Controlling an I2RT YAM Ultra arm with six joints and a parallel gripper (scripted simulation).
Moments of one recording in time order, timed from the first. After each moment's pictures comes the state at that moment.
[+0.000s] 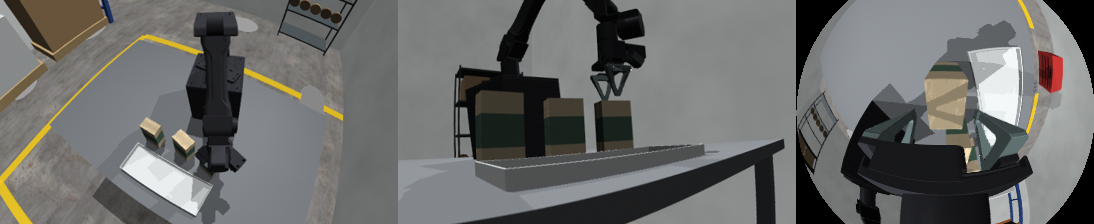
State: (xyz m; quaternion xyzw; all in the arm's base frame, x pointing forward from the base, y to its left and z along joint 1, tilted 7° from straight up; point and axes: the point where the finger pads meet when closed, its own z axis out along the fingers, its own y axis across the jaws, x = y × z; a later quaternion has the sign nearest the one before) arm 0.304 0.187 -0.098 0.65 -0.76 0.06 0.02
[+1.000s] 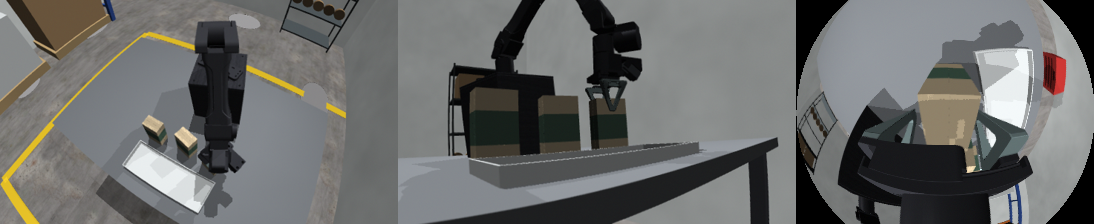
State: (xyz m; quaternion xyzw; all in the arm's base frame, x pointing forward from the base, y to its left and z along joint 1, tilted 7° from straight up) arm 0.304 0.182 -0.139 0.65 -0.76 0.06 0.03
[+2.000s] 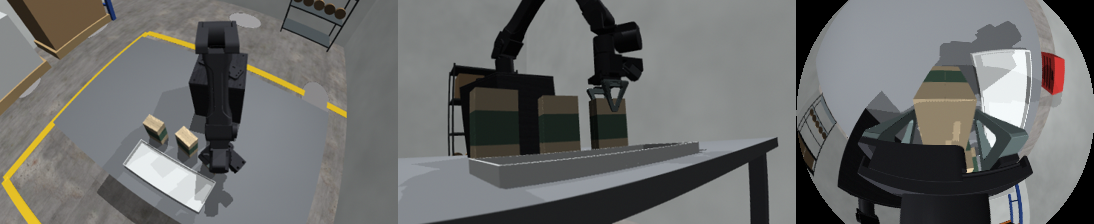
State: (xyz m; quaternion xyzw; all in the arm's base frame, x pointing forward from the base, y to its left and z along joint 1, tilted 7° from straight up) arm 0.308 0.184 -0.142 0.65 -0.76 0.06 0.02
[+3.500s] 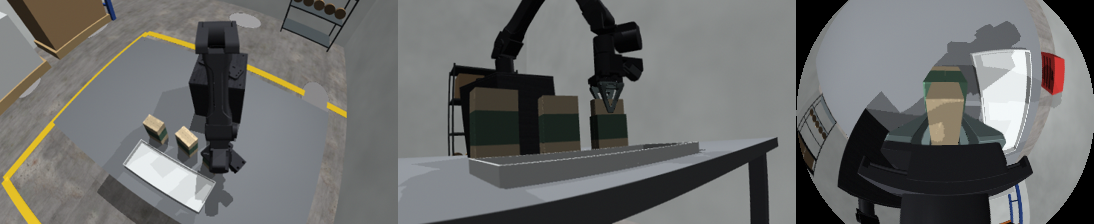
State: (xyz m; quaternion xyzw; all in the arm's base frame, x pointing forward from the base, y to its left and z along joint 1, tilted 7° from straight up) arm 0.308 0.185 -0.142 0.65 -0.76 0.06 0.02
